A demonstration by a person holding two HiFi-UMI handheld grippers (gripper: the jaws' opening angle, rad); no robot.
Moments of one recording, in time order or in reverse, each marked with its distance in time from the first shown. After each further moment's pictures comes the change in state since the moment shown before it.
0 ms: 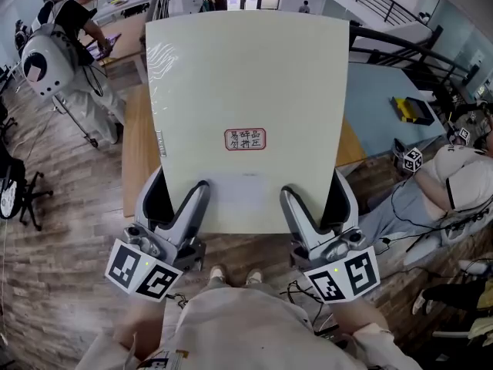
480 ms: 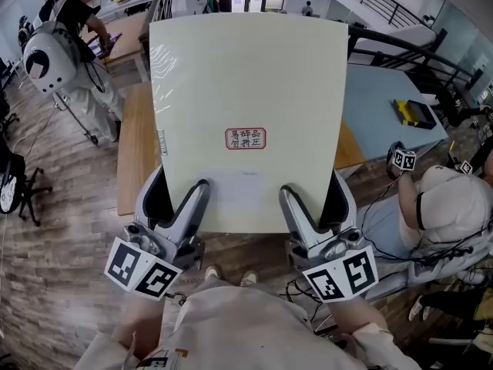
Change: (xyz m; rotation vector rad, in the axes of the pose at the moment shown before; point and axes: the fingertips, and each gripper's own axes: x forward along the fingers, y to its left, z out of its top) left arm 0.021 -0.019 -0.026 0.009 0.006 0.022; right arm -0.011 -0.038 -0.008 0.022 0.008 0.012
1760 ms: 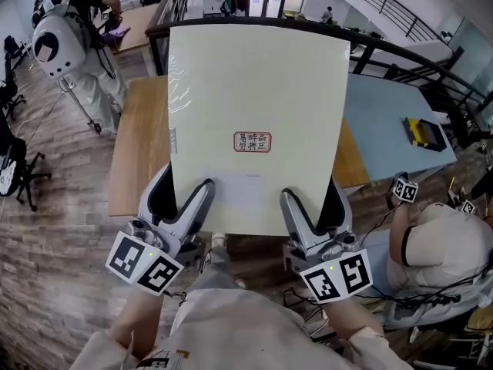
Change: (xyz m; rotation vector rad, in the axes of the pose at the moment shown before) left arm 0.067 0.023 -0.048 -0.004 0.046 0.078; right arm 0.042 -0.076 -0.039 0.062 0.054 0.027
